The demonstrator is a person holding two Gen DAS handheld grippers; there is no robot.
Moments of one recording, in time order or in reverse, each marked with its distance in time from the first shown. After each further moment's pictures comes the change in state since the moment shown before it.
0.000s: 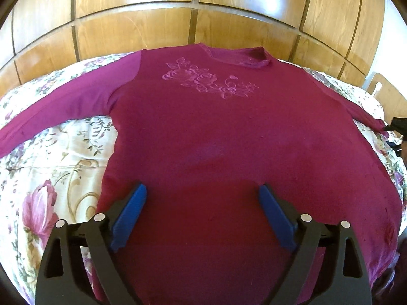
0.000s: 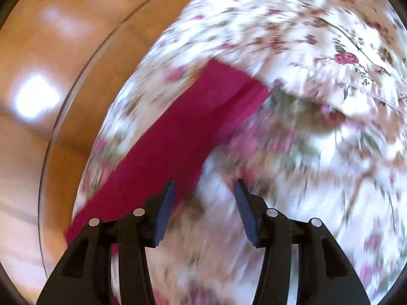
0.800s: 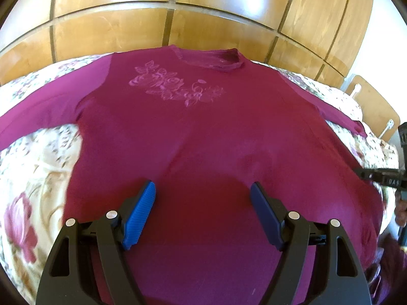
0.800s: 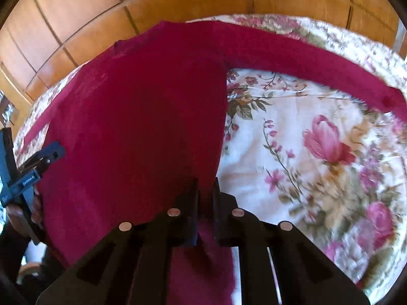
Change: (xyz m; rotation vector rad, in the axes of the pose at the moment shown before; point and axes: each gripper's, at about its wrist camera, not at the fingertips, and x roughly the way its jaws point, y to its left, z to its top) left arm -0.006 -0.014 0.005 0.020 0.005 -0.142; right arm -0.046 0.137 -0.290 -1.008 0.313 0.088
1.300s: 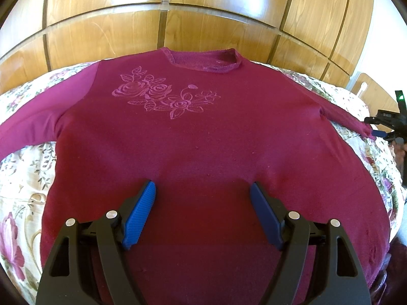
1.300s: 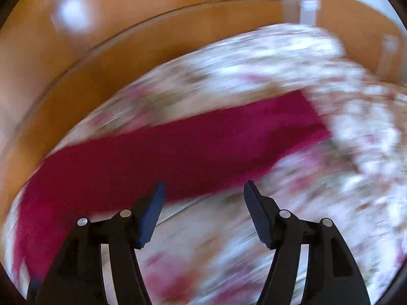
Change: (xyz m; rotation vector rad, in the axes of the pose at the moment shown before) left arm 0.029 -0.017 0.018 0.008 -0.018 0.036; right arm -0.012 -0.161 0.092 0.443 -0.205 -0.174
